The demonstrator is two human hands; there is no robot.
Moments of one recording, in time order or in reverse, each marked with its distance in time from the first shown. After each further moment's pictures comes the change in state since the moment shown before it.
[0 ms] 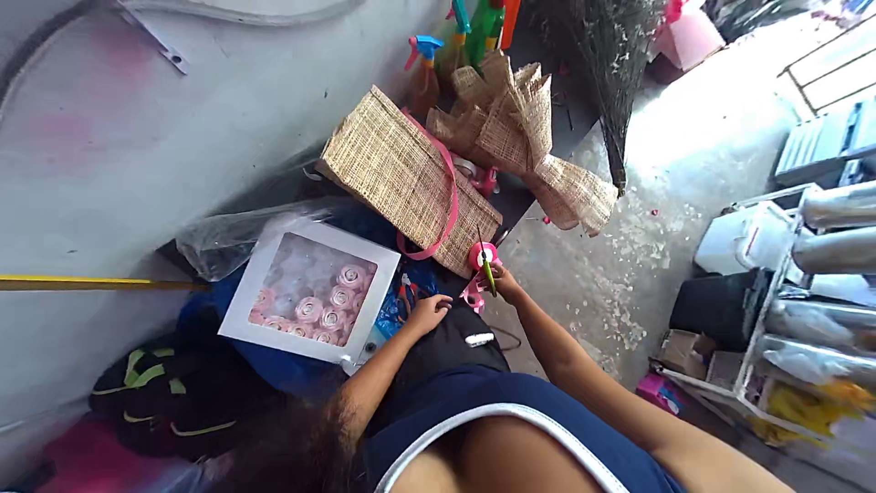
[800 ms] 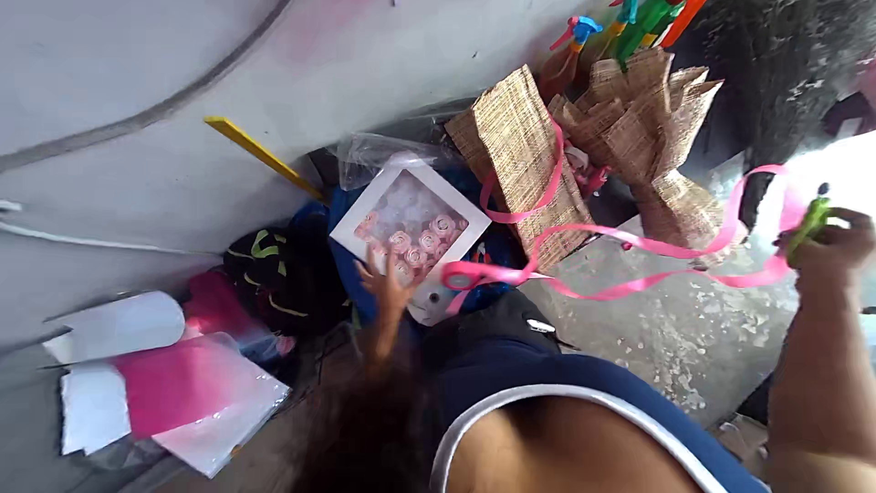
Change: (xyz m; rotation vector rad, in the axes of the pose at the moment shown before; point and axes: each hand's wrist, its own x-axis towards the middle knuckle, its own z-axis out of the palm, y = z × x) left_hand -0.162 -0.132 -0.039 0.201 1.330 -0.110; right_hand -0.141 -0.220 -0.171 -0.598 0.767 -0.386
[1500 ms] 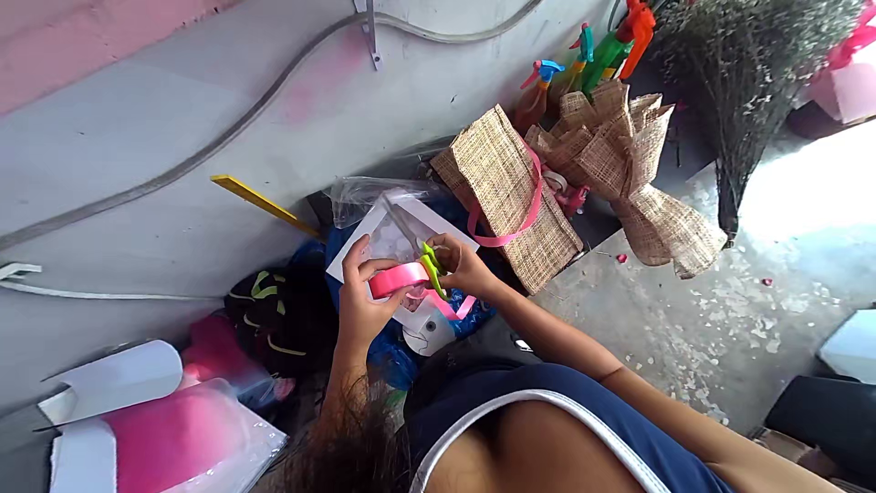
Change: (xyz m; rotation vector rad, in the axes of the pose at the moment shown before) left_hand 0.056 0.122 -0.118 -0.451 -0.076 0.392; right_hand -0.229 -0.245 0.265 0.883 -1.196 -0.461
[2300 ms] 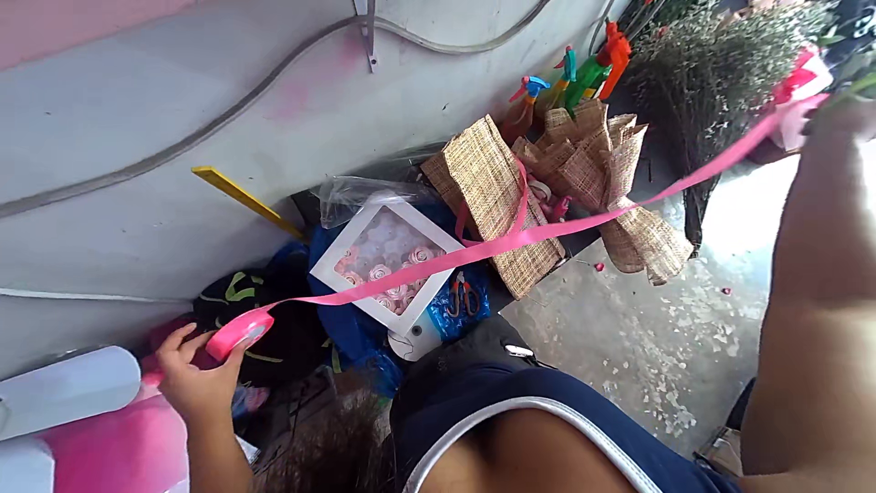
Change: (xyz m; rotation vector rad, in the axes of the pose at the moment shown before) left_hand -0.104 -0.085 -0.161 0.551 0.311 -0.354; right_hand -0.121 -0.222 -0.430 -0.941 1.645 0.135
